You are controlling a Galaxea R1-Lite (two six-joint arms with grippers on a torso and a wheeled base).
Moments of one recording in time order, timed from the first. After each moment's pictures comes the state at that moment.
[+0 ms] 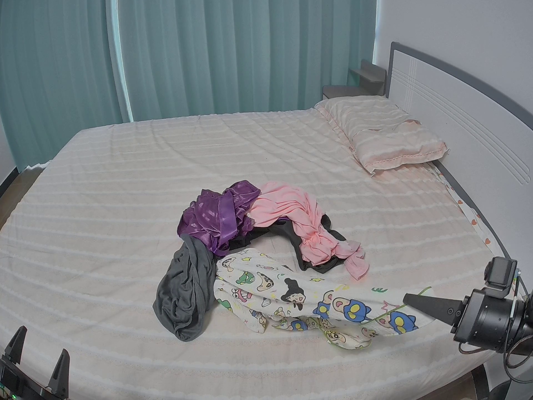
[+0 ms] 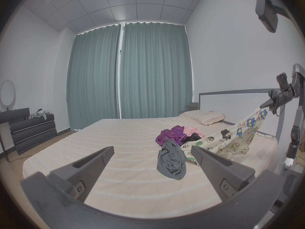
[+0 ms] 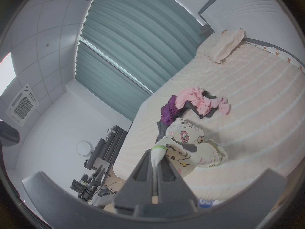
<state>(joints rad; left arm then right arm) -0.01 0.03 -0.02 -0.01 -0.01 0.03 0.86 1.14 -0.29 -0.63 -0.12 0.84</state>
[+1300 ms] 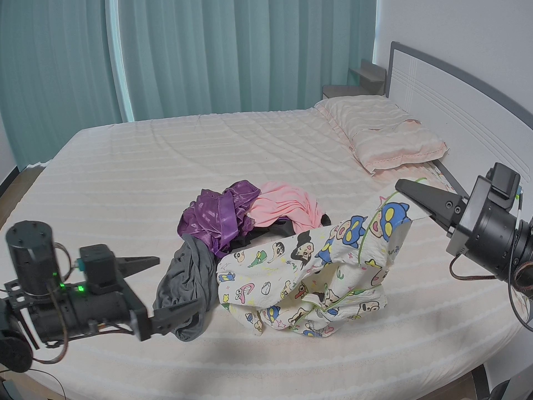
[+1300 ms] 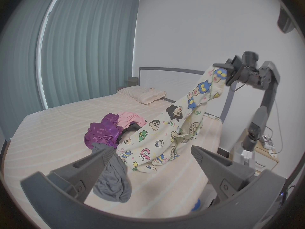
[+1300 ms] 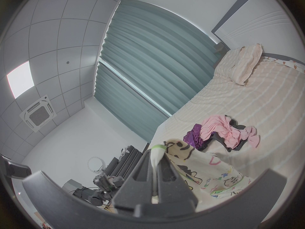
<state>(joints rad) -0.49 1.43 -0.33 -0.76 -0.20 0.05 0.73 1.32 -0.55 -0.82 -0.04 0.81</state>
